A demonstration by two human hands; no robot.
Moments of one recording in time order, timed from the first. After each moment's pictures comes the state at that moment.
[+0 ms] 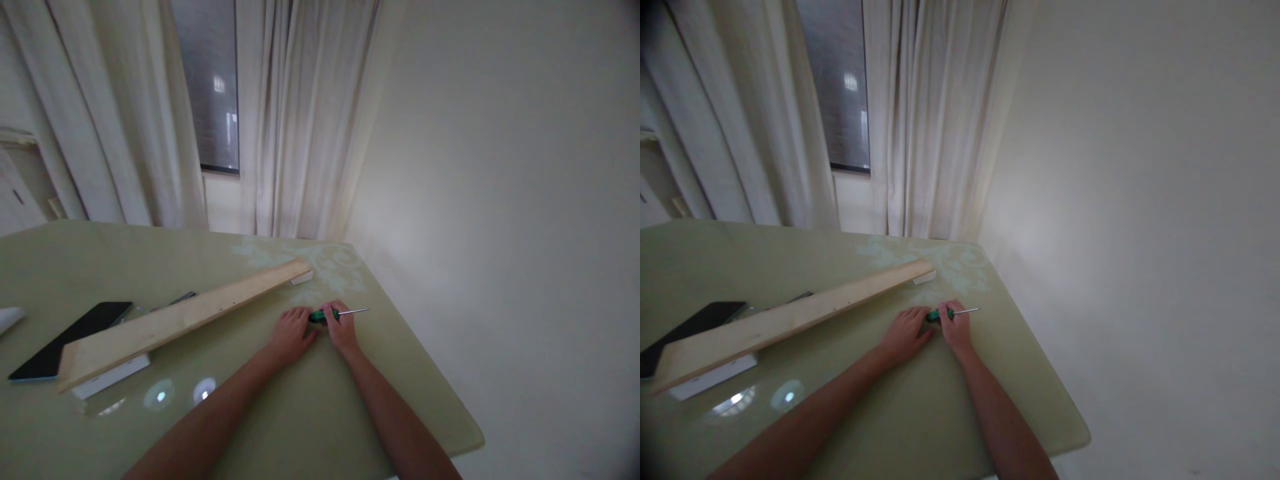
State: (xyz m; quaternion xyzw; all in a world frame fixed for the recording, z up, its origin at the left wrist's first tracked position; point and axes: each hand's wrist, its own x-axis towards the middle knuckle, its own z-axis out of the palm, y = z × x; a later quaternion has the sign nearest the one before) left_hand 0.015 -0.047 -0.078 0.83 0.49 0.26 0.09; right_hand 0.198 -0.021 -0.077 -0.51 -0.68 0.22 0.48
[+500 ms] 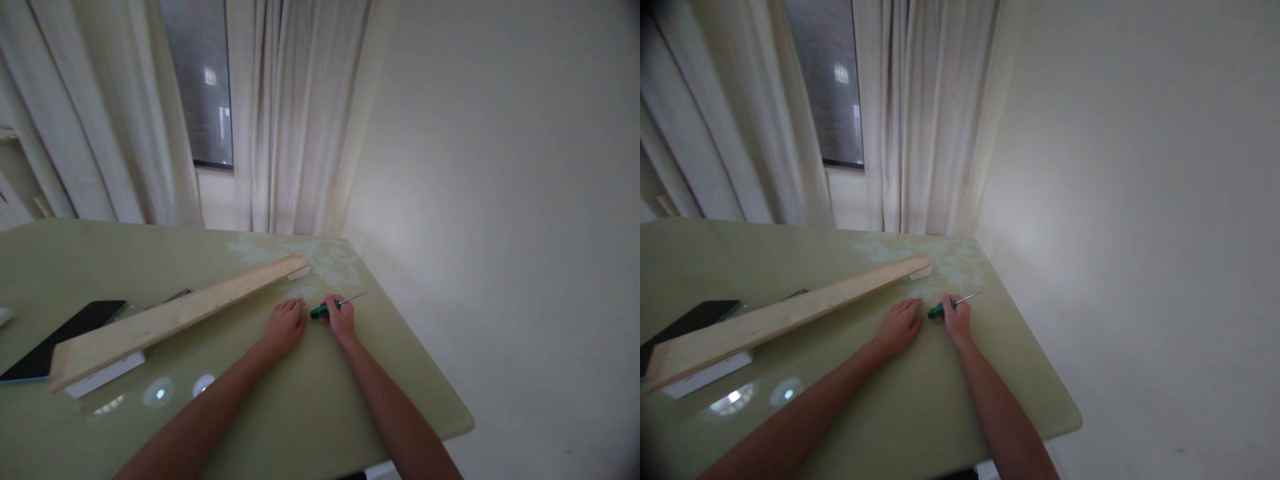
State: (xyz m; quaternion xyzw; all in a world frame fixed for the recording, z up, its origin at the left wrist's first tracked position) left_hand 0.007 -0.037 -0.086 0.79 0.49 0.34 0.14; right_hand 0.204 -0.011 -0.085 -0.55 -0.59 0.27 0.52
